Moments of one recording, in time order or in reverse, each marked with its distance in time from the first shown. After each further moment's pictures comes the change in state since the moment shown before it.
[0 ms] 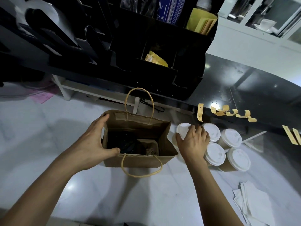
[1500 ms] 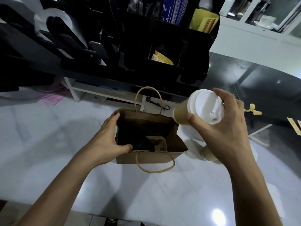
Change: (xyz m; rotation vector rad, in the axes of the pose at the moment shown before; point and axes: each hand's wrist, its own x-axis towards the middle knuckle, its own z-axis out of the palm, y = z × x) left_hand -0.008 0.009 -0.003 -0.010 -0.020 0.005; right_hand -0.093 -0.007 -0.166 0.818 0.197 -0.249
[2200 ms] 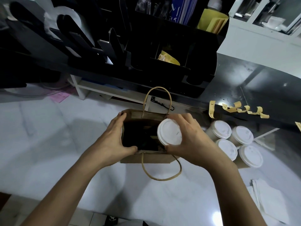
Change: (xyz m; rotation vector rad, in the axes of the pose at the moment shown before) left_hand -0.003 -0.006 0.004 -0.023 -0.007 0.070; right_hand 0.005 0.019 0.057 -0.313 -0.600 -0.237
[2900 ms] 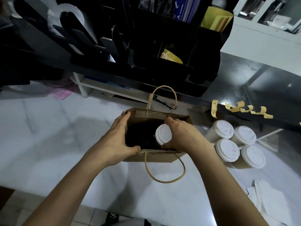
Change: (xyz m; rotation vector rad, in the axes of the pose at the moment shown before) left_hand -0.004 0.006 0.004 0.021 -0.020 -0.022; right_hand 0.043 -0.006 0.023 -0.306 -0.220 0.115
